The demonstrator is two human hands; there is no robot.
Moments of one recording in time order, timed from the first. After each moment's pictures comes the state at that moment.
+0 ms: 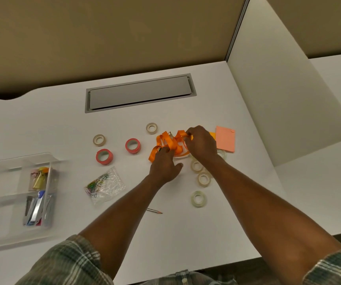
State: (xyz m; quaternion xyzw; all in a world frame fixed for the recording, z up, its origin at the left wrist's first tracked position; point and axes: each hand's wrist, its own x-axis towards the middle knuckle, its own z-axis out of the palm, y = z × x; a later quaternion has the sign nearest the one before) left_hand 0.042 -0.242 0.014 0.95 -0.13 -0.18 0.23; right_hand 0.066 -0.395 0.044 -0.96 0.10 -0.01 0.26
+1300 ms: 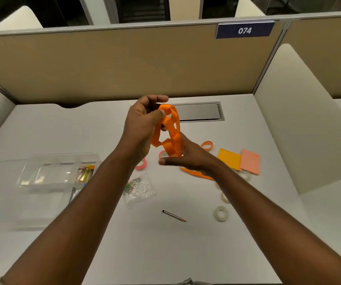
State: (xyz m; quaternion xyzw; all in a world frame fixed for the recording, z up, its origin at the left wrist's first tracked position) left_hand 0.040 -0.130 0.267 0.71 0.01 0.02 0.70; right_hand 0.034 -0.284 0.176 -0.81 -0.11 0.22 0.53
